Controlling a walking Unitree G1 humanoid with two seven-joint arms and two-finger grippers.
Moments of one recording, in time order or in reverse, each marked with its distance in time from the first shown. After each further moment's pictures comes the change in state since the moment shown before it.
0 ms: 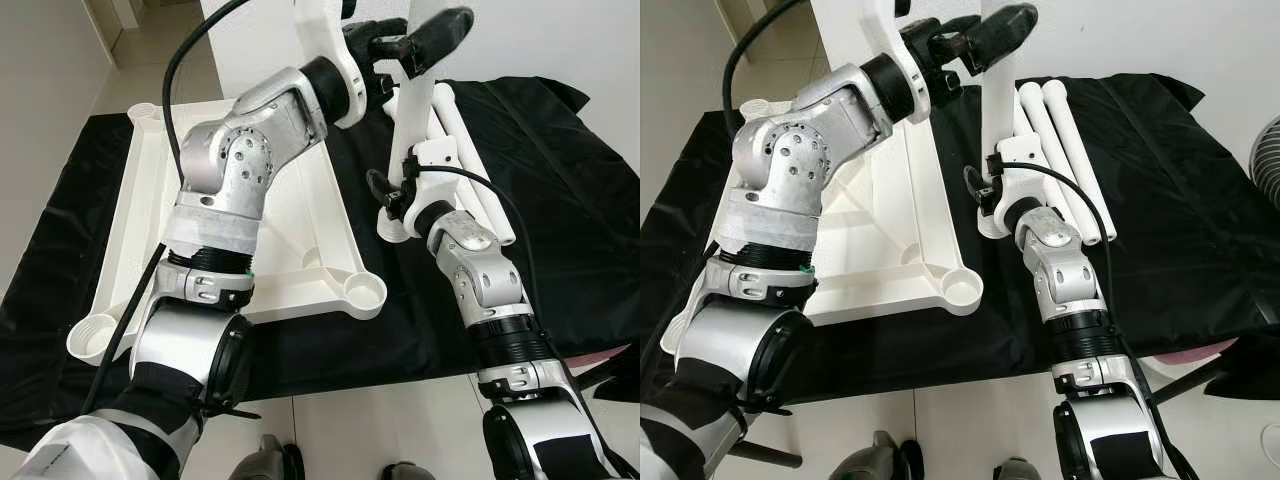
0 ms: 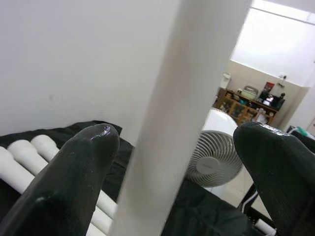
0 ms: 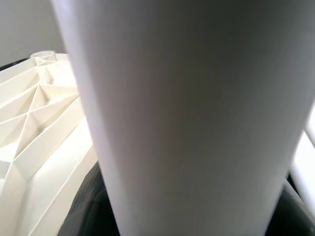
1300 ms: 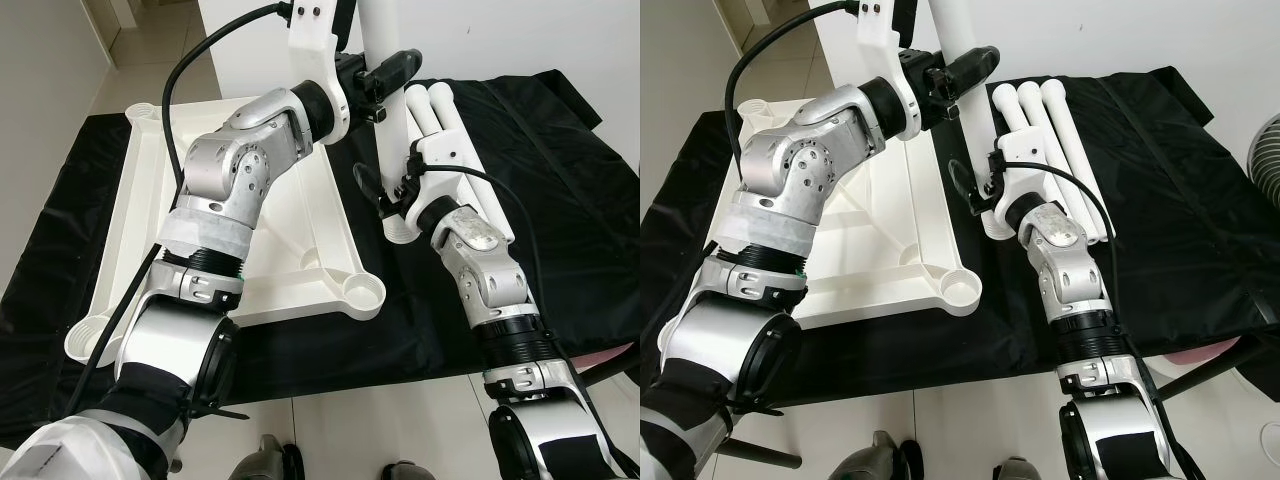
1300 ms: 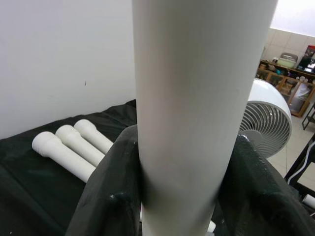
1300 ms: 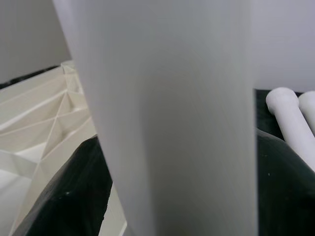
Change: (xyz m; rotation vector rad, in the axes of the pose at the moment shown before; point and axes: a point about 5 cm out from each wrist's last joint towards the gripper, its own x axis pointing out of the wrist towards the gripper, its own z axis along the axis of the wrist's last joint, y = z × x) left arm -0.002 0.018 -0.020 0.145 0.109 0.065; right arm -0.001 0.006 0.005 -0.045 -0.059 0.132
